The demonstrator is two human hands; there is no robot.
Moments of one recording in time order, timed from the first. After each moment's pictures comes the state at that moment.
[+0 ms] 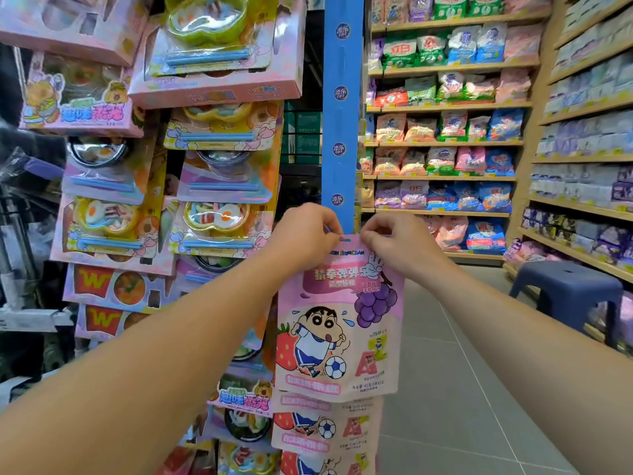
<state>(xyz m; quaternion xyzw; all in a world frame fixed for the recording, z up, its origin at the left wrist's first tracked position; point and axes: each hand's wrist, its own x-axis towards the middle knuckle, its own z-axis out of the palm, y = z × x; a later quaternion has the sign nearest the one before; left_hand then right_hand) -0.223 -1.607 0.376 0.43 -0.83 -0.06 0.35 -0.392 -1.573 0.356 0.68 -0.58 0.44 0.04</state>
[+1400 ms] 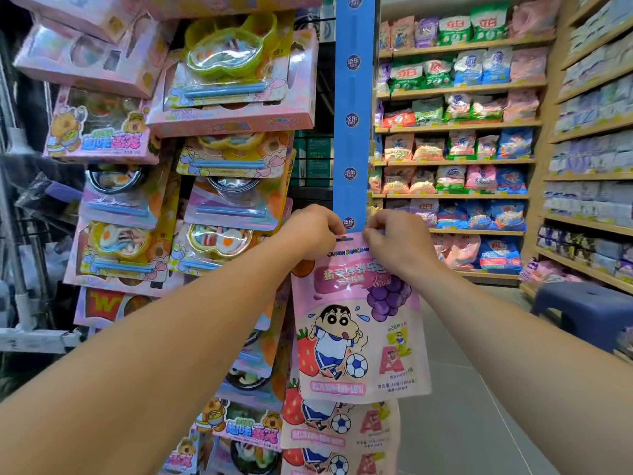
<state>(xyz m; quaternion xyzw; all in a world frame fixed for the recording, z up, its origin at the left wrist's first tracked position) -0.227 -1.649 0.414 0.47 -0.84 -0.05 0.27 -0.379 -1.608 0.383 0.62 -0.63 0.44 0.14</state>
